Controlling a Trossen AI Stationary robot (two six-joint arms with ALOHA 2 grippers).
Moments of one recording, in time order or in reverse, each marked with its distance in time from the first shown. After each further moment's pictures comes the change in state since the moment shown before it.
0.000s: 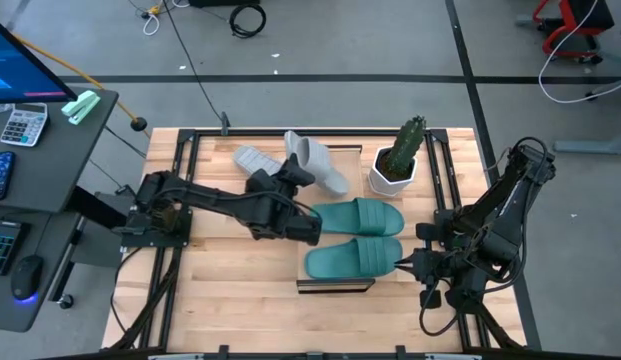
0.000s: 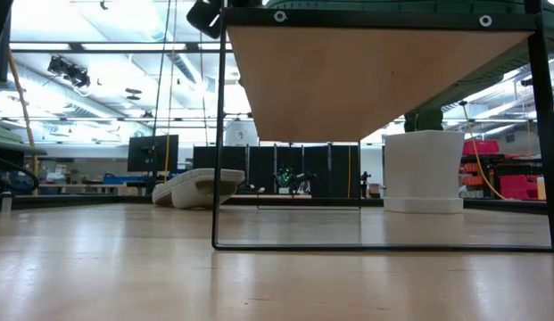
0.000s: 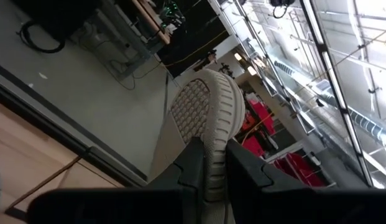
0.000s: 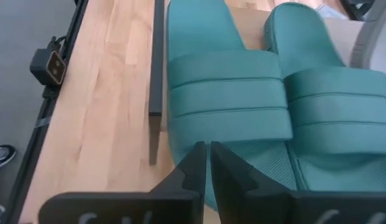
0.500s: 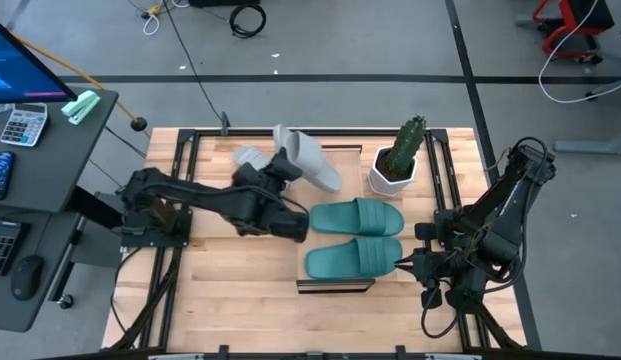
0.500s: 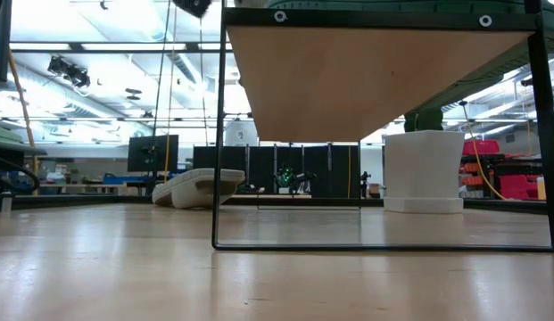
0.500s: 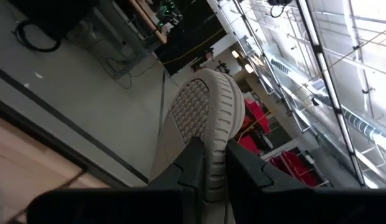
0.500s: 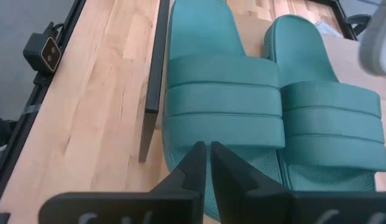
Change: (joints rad) left arm -0.016 -0.097 0.000 -0.066 0.002 0.005; right arm 0.000 0.000 0.000 -0.003 0.010 -0.102
